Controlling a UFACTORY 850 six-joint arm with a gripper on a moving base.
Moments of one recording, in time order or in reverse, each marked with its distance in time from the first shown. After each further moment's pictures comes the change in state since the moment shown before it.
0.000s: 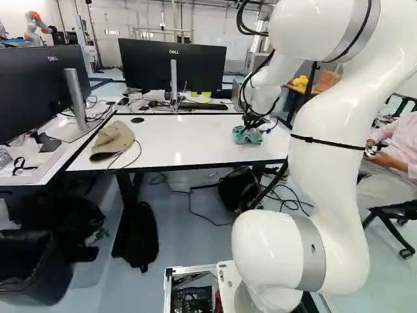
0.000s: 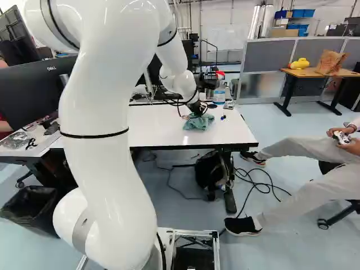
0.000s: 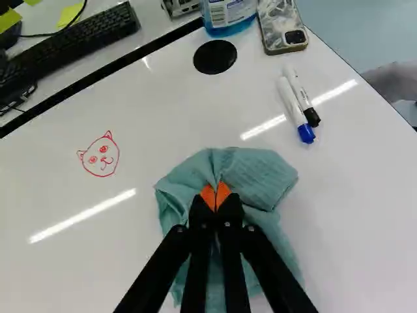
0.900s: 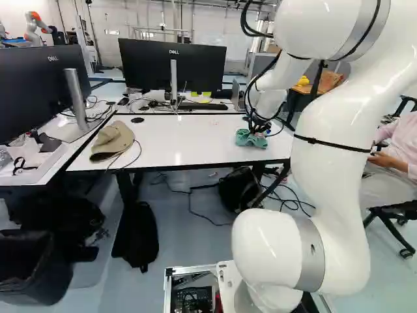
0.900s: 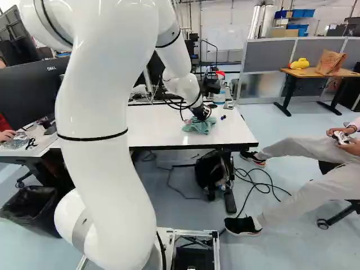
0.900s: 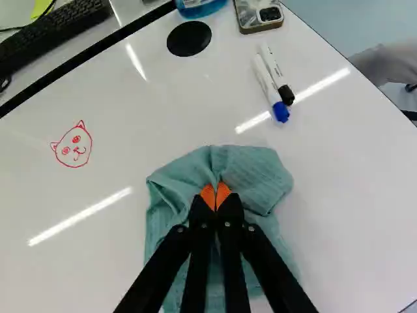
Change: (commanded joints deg) arm -2.6 -0.5 1.7 0.0 0.0 0.0
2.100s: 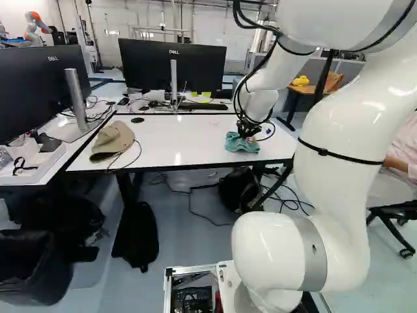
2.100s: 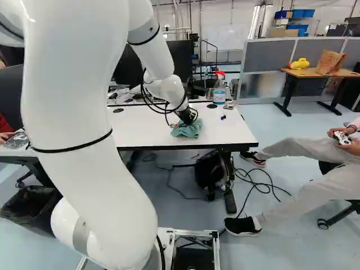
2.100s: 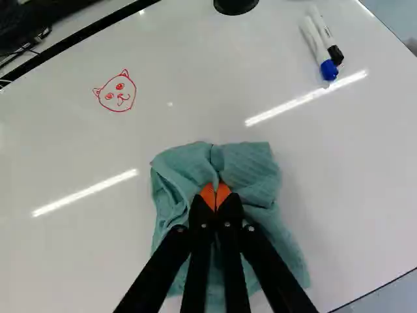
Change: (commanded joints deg) arm 4.8 9.6 11.5 0.0 0.0 0.0
